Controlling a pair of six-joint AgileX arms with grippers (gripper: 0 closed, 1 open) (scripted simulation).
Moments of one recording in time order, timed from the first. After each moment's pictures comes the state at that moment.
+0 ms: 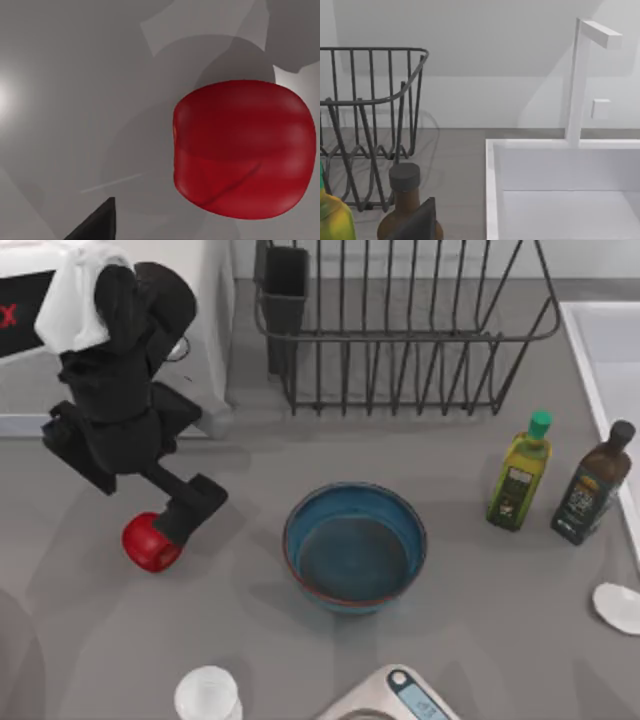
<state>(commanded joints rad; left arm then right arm) -0.36 1.93 1.41 -1.09 -0.03 0.34 0.00 0.00 0.00 0.00 0.00 0.00</state>
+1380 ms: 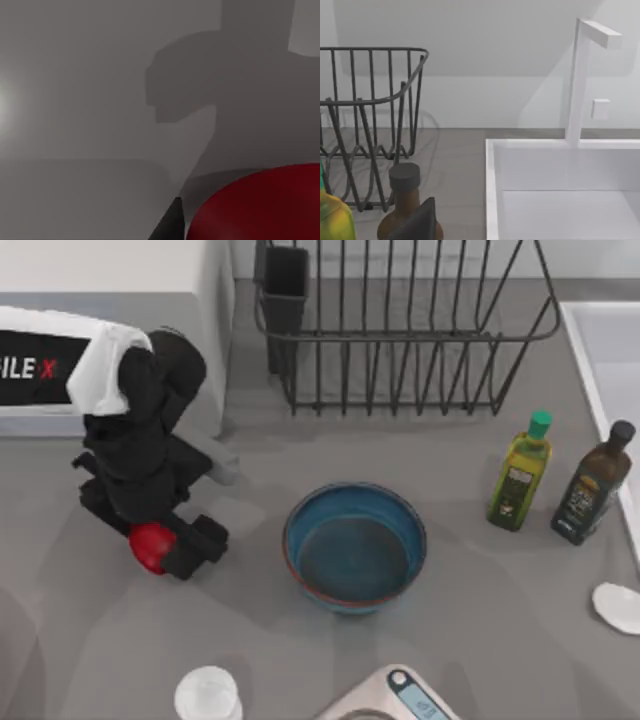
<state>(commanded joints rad) -0.35 2.02 1.24 -0.83 -0.03 0.35 0.00 0.00 0.00 0.00 0.00 0.00</state>
